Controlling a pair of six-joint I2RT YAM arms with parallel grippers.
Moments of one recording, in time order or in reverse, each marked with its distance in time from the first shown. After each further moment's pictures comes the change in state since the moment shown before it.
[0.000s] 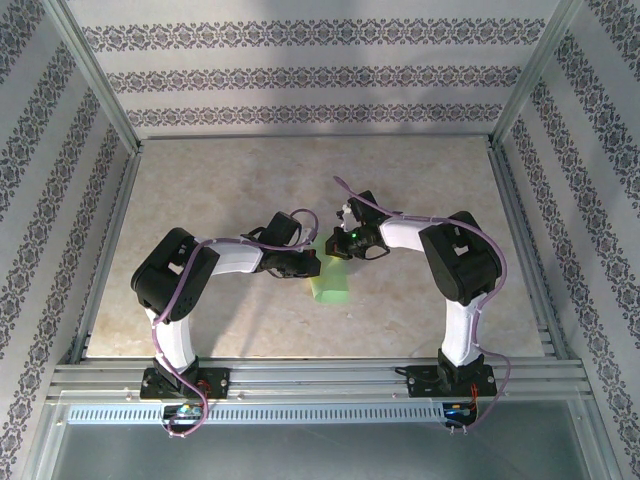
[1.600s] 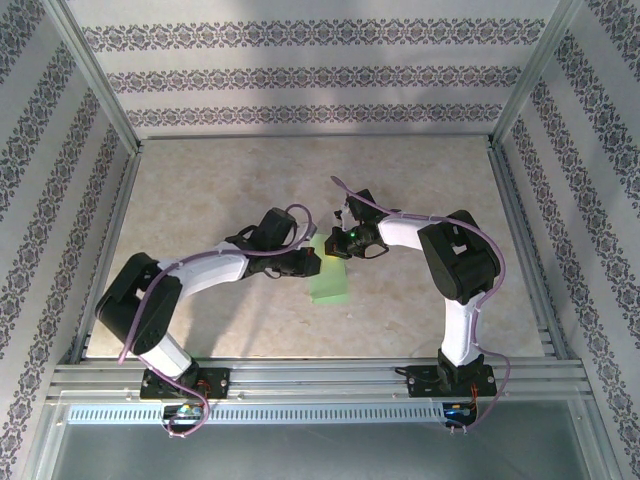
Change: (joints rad) left arm -0.045 -0.240 -0.029 -0.116 -0.014 -0.007; right arm 0.000 0.015 0.027 -0.040 0.004 -0.035
